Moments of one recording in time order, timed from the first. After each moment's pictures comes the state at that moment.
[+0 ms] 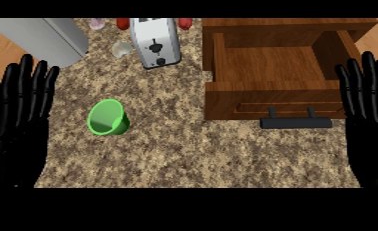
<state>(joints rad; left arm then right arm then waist) 0.01 0.07 -0.01 -2.10 -0.01 0.00 -0.04 -0.01 -0.08 0.00 -2.10 0.00 -0.04 0.01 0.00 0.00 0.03</state>
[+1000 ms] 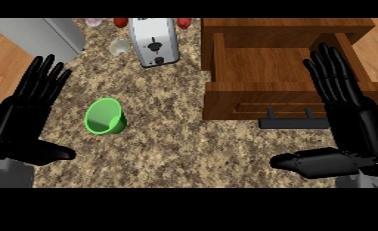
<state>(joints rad) -0.09 0.25 0.21 -1.64 0.43 -0.35 0.00 -0.10 -0.15 0.00 -1.97 -0.08 0.10 0.09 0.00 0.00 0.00</state>
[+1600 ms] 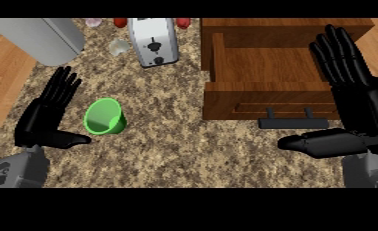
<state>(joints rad) -0.19 0.28 0.24 -1.18 0.26 -0.40 -0.26 -0.21 -0.19 -0.07 -1.90 -0.10 0.15 0.10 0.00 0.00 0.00</state>
